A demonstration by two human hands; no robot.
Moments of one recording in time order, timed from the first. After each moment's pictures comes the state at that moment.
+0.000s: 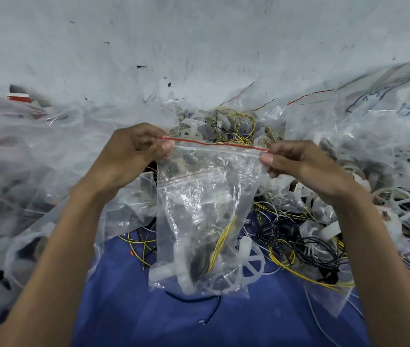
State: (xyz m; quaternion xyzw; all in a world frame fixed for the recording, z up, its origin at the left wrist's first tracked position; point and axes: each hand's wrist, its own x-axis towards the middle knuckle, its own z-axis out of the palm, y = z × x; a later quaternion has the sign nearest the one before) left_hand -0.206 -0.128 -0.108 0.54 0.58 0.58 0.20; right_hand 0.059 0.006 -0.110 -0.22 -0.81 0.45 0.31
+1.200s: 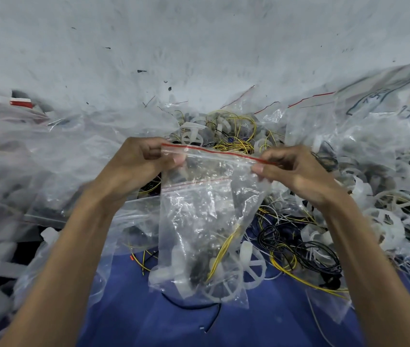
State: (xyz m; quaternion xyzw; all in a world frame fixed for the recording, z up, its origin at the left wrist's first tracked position) left_hand -0.185 -0.132 -0.101 0.53 0.60 0.55 0.24; right_hand 0.050 -0.005 -0.112 -0.20 -0.85 0.37 0.32
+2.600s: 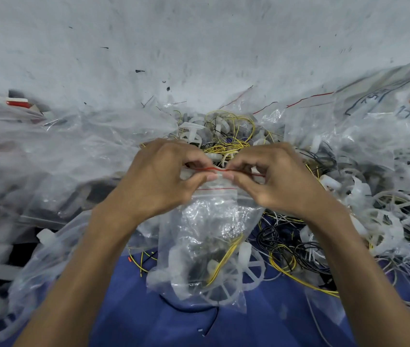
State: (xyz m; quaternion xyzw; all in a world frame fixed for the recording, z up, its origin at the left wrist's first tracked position) left_hand -0.148 -0.136 -0.093 0.71 0.59 0.38 -0.07; right_hand 0.024 -0.045 -0.094 -0.13 -0.93 0.08 0.34
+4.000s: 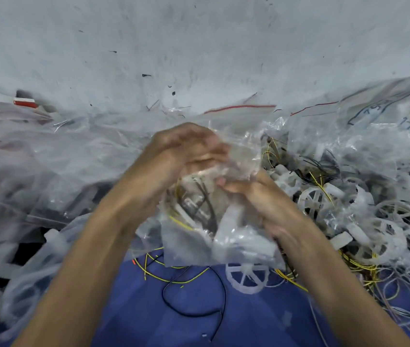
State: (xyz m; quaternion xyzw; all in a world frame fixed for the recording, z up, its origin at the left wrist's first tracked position) left_hand -0.142 -0.144 -0.076 0.52 0.44 0.64 0.34; right_hand -0.010 -0.050 -0.127 -0.22 -0.65 0.65 0.33
